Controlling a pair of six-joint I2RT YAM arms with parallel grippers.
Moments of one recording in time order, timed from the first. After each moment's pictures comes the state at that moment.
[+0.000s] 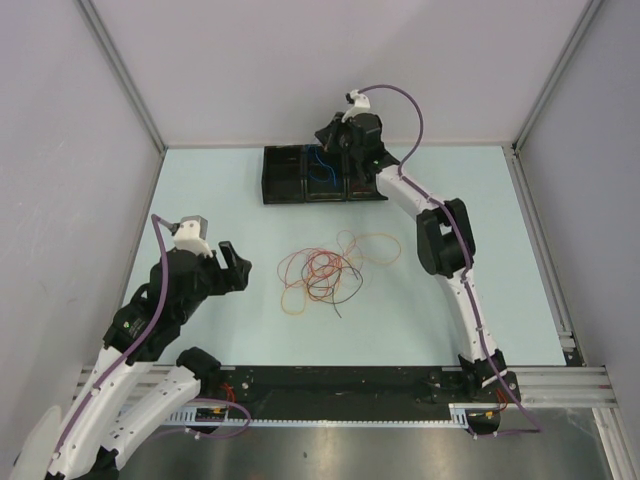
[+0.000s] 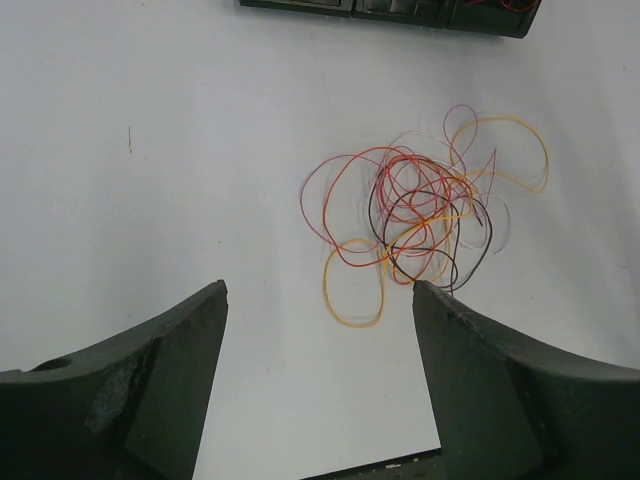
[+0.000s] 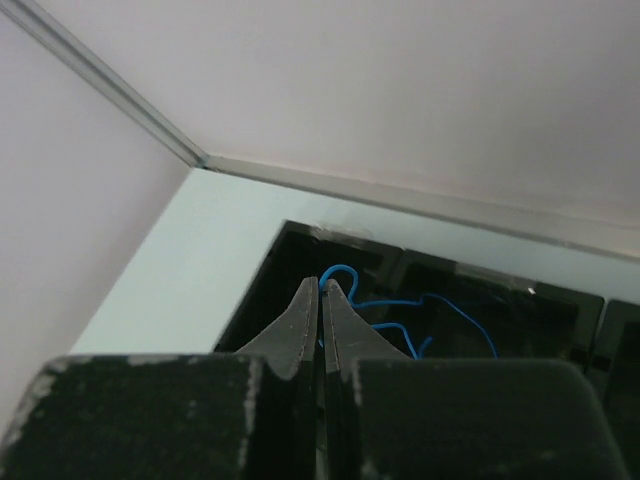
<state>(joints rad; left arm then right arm) -0.52 0.56 0.85 -0.78 -0.25 -0.46 0.47 2.42 2.14 0.24 -0.17 0.48</state>
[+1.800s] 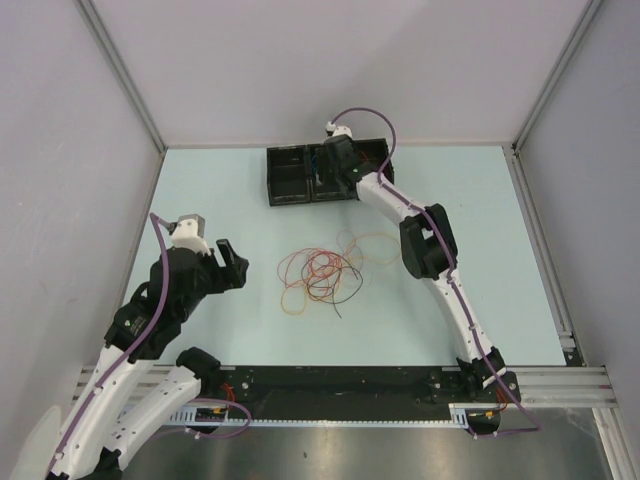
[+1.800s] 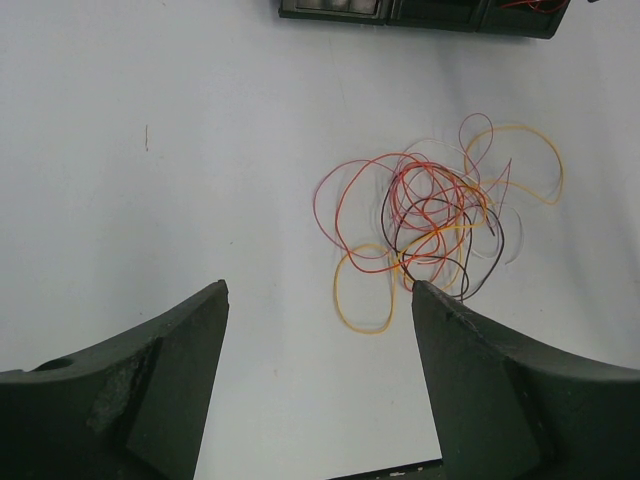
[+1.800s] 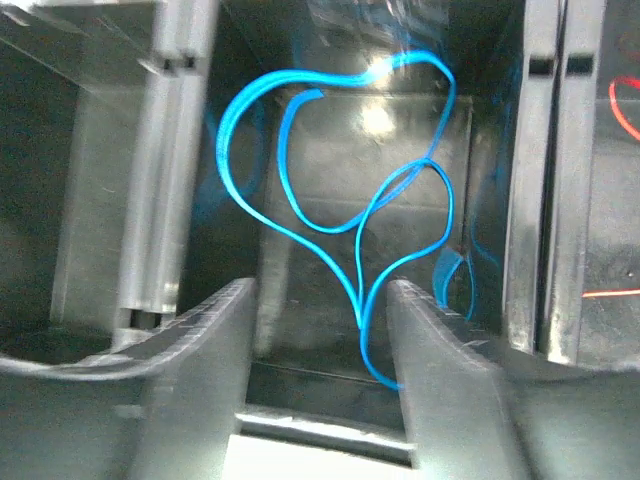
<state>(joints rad) -0.48 0.57 0.85 -0.78 -0.25 -0.46 0.55 2.56 2.27 -0.30 0.17 0.33</state>
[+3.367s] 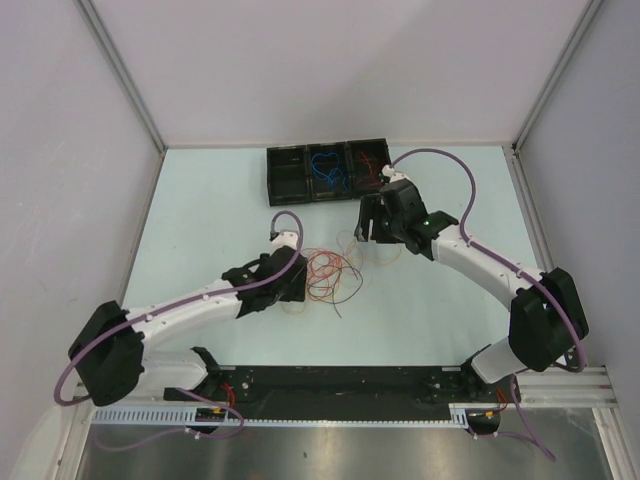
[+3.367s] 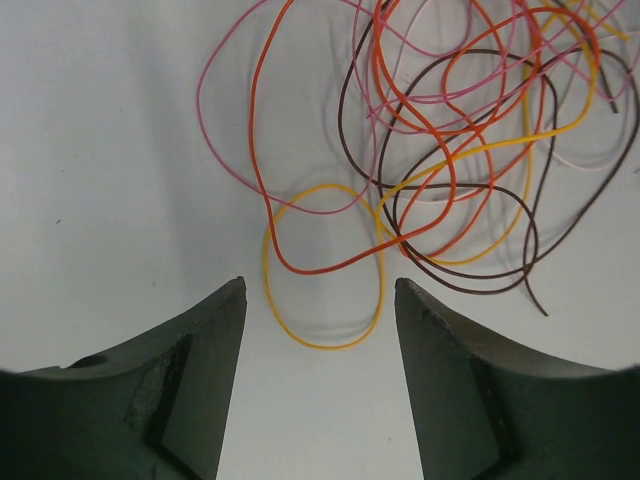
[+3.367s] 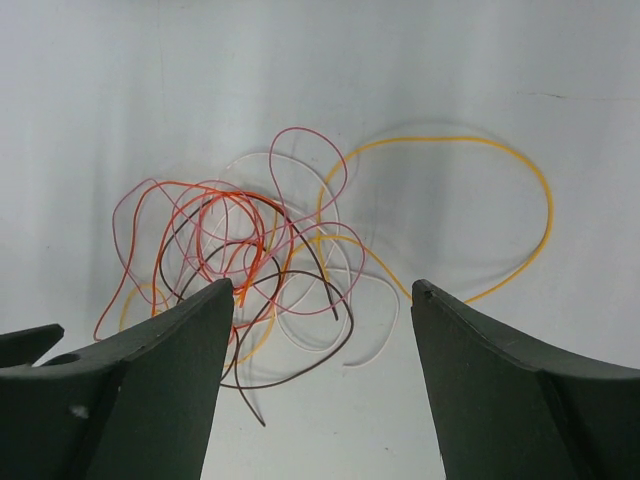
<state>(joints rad) -0.85 1.21 0.70 -0.41 -0.37 -0.60 0.59 1.49 1.12 -0.35 0.06 0.51</state>
